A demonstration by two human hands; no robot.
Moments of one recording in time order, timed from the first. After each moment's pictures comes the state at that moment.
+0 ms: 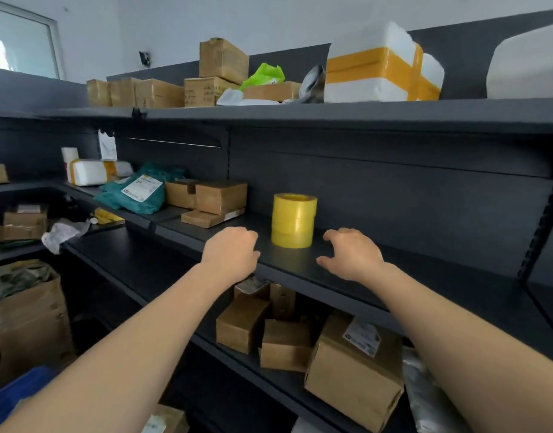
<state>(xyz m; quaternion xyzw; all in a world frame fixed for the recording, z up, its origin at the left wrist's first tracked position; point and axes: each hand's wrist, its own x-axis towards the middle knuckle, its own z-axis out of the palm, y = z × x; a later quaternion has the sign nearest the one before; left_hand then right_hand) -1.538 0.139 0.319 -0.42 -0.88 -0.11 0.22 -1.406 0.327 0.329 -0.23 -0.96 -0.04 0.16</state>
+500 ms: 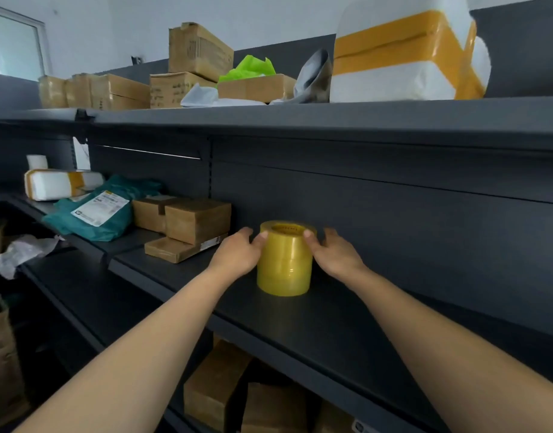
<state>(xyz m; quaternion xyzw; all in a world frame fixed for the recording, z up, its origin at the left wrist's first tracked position) -1.658 0.274 0.332 -0.32 -0.86 -0.40 0.01 -1.535 0.422 0.345 -0.29 -0.89 0.29 0.21</state>
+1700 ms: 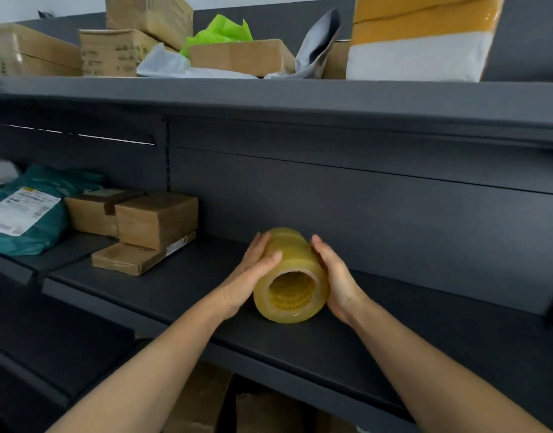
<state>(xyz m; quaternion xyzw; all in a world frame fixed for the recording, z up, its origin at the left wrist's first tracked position) -1.676 0.303 0.285 -0.49 -0.61 -0.56 -0.26 -1.542 0.416 0.297 -0.22 -0.66 0.66 0.29</state>
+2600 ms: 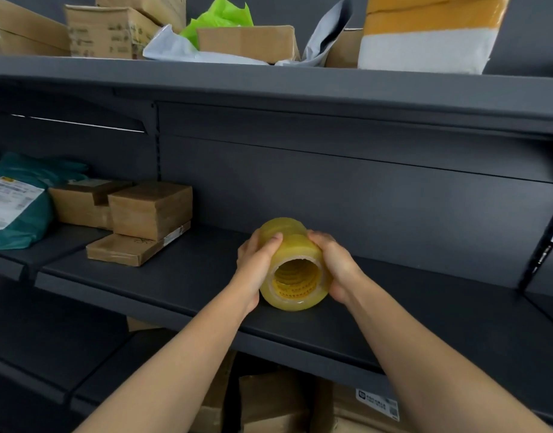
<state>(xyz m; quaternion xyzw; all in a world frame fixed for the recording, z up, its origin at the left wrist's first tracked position) -1.657 0.305 0.287 -0.31 -0.59 -0.69 -0.30 -1.544 0.401 0.304 -0.31 -0.59 0.67 0.31</state>
